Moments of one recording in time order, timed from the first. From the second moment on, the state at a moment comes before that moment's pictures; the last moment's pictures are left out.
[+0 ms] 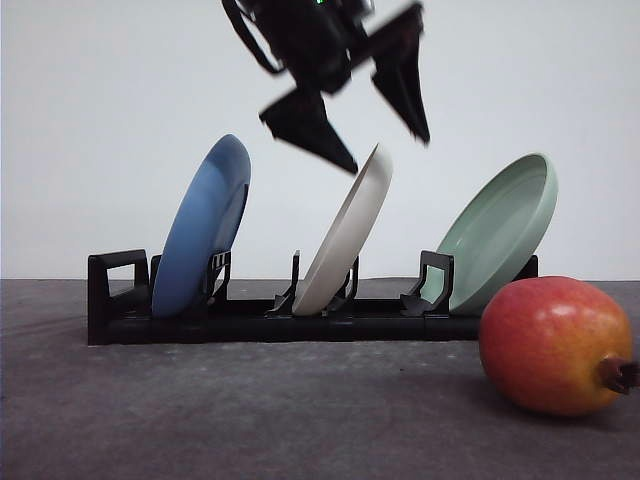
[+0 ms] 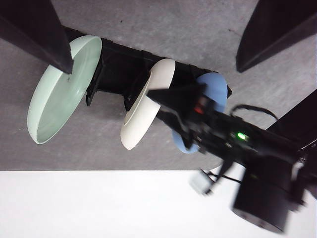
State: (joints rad) left_arx -0.70 1.87 1.66 -0.57 0.20 -0.09; right_arx 0.01 0.59 0.87 -0.56 -0.63 0.17
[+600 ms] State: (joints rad) left_arx -0.71 1.90 1.67 -0.61 0.19 -0.07; right_arx 0.02 0.59 0.87 -0.56 -0.63 0.17
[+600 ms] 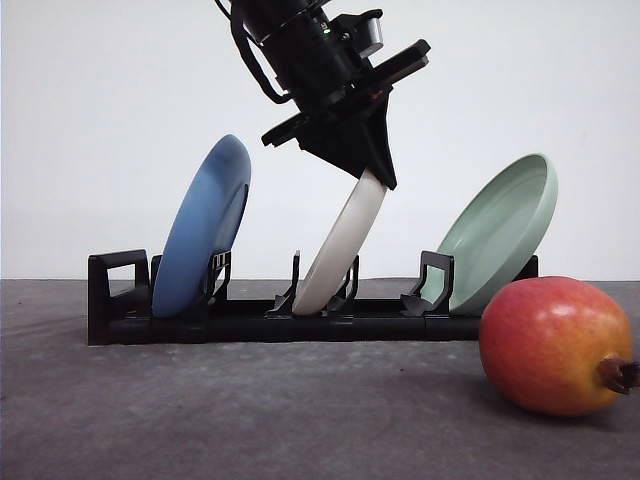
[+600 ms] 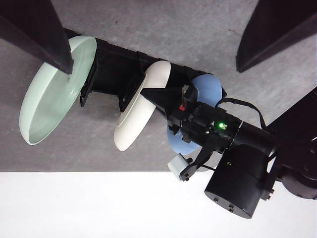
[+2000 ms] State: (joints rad) left_arx -1.27 1.55 1.09 -0.82 -0.25 -0.03; right_arx 0.02 0.59 0.87 -0.56 -0.63 0.17
